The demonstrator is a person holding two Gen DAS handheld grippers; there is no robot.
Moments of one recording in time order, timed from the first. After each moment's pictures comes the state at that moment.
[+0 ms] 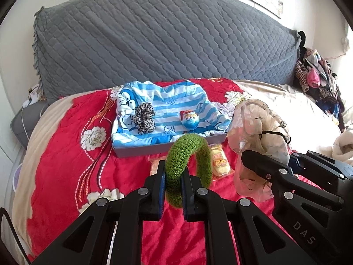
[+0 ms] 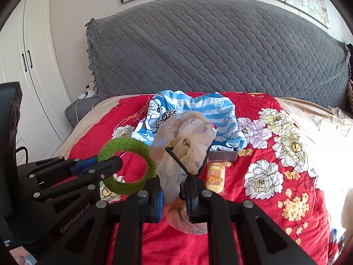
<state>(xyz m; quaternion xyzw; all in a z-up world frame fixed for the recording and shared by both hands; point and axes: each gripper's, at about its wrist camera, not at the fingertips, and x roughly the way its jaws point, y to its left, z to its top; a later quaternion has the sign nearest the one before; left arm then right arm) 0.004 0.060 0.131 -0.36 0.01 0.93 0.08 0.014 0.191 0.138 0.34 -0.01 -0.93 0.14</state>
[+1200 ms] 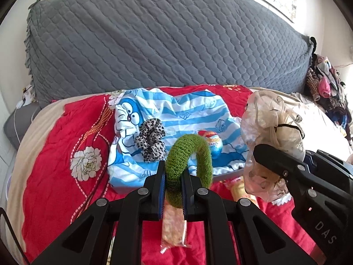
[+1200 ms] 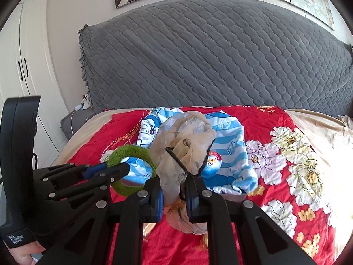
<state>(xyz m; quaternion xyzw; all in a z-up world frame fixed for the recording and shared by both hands) -0.118 0.047 0.105 -0.37 -0.01 0.93 0.07 -0.092 0.183 0.125 0.32 -0.03 -0.94 0.16</state>
